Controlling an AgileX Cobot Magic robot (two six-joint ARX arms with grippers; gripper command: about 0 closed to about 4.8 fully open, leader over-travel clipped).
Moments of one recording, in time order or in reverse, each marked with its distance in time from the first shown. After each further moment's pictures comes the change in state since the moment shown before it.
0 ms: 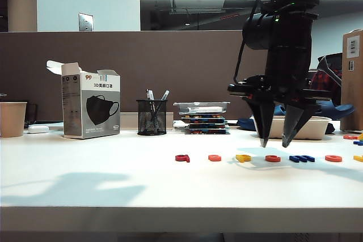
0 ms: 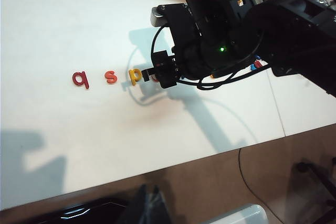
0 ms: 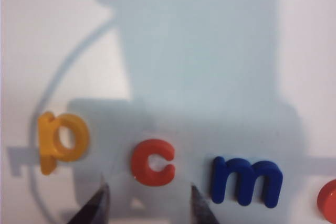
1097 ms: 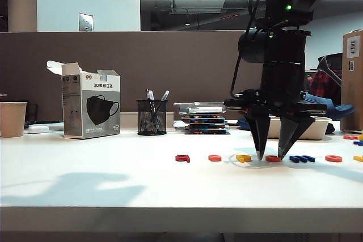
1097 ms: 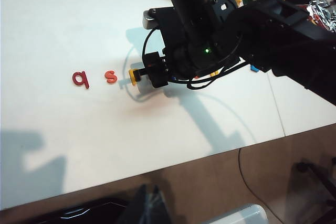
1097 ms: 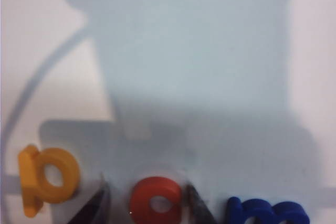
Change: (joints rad) left arm 0.000 0.000 0.000 0.000 0.000 0.000; right arm 0.003 0.062 0.003 0.043 0.002 0.004
